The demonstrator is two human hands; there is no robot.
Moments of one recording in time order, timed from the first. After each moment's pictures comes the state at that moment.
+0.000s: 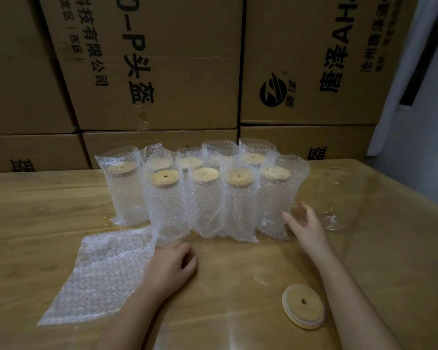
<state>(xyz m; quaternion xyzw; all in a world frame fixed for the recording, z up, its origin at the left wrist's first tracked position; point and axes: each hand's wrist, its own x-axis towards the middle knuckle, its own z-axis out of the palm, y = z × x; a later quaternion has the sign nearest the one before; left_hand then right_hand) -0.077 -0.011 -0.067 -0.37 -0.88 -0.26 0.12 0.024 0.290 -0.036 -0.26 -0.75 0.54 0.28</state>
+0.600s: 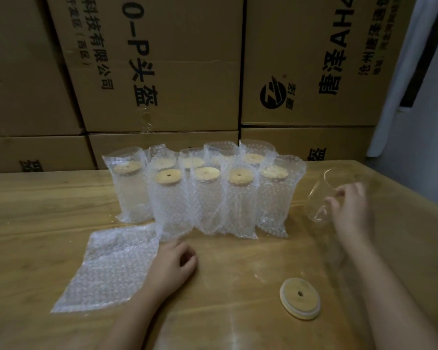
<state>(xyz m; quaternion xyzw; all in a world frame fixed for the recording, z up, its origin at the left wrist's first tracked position) -0.060 -0.017 -0.062 -0.33 -0.89 -0.31 0.09 0.055 0.336 0.010 -0.34 -0.82 0.19 0.43</state>
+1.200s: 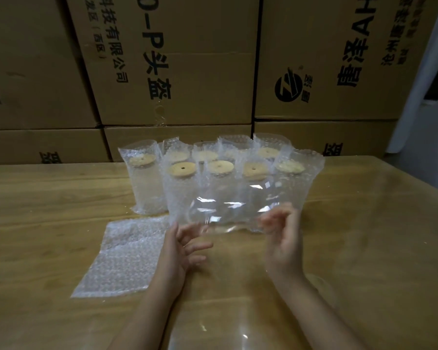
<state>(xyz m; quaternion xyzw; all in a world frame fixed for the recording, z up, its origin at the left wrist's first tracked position) -0.037 -0.013 -0.036 -0.05 -0.54 -0.83 -0.17 0.048 0.153 -0.013 0.06 -0.67 0.53 0.52</state>
